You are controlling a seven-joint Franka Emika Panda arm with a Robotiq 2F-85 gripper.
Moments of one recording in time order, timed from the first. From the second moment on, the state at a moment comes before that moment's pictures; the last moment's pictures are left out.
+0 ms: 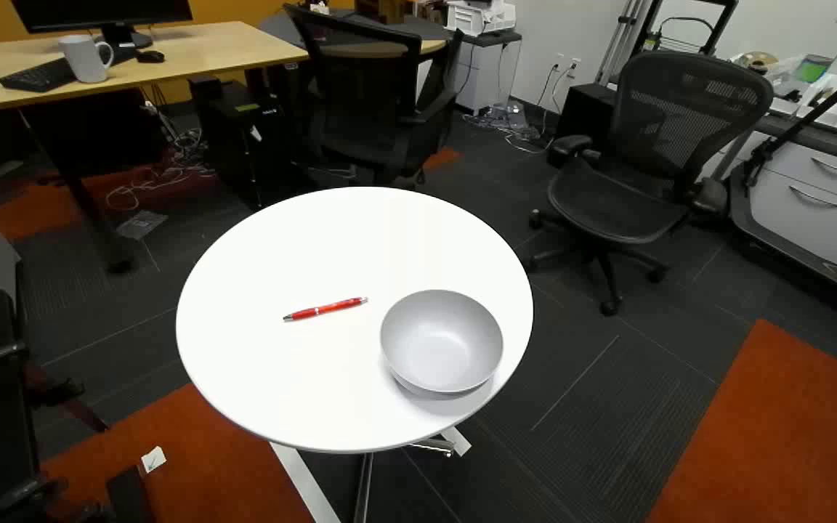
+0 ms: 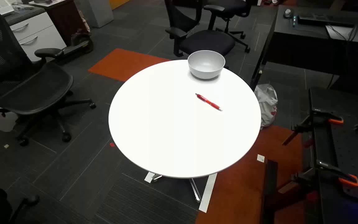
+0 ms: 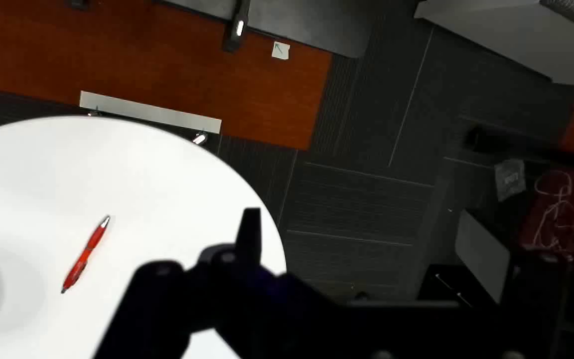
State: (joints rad) arm 0.19 -0.71 -0.02 -2.48 0.25 1.74 -0.13
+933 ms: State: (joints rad) arm 0.11 -0.61 -0.02 -2.49 0.24 1.97 -0.13
